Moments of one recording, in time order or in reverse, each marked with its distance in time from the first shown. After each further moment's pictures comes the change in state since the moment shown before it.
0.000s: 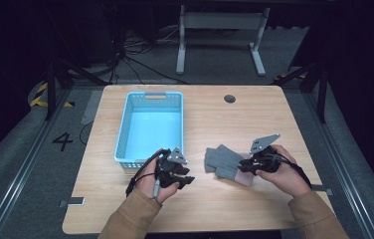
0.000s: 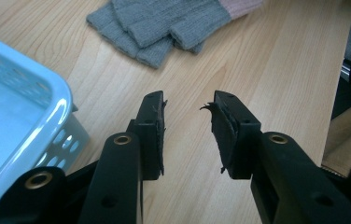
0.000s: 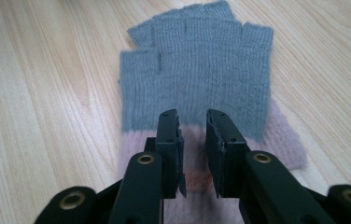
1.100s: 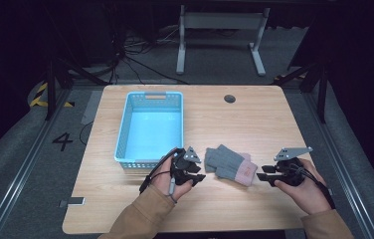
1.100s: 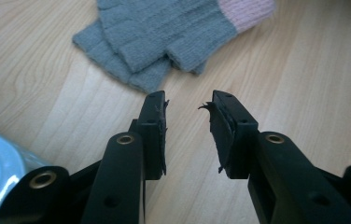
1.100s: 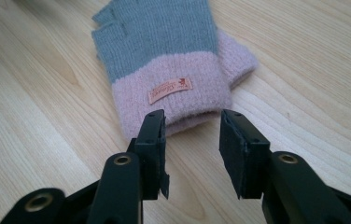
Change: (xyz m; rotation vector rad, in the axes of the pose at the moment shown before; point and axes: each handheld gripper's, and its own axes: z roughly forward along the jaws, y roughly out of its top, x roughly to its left) left arm -0.004 0.018 0.033 0.002 0.030 0.020; right arm 0.021 -0.047 -0.044 -0.063 -0.149 0.282
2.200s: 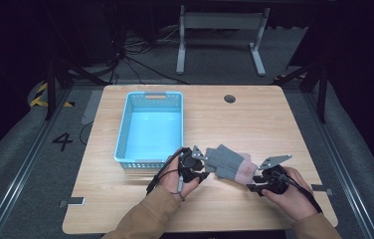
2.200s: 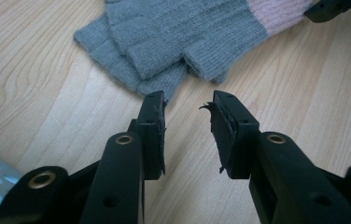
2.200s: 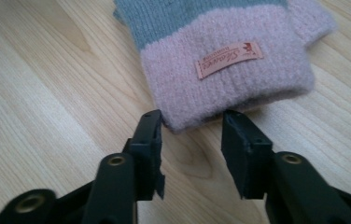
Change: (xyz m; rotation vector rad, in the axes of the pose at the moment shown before) left arm 0.004 0.005 0.030 0.014 0.028 -0.027; right arm 0.028 -0.004 0.031 0.131 0.006 -0.011
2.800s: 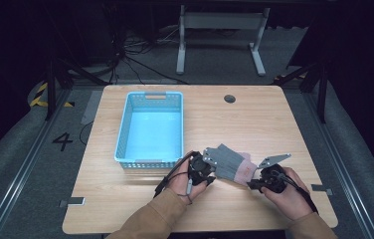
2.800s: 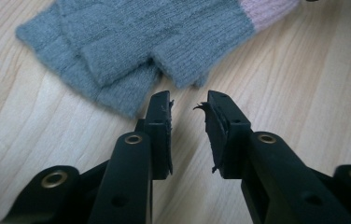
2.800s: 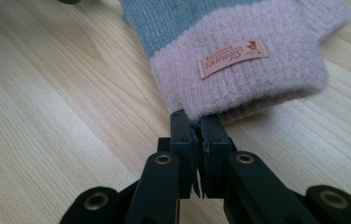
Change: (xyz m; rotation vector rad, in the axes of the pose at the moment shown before) left arm -0.010 0.007 0.026 0.063 -0.033 0.027; right arm 0.001 0.003 0.001 0.010 0.031 0.044
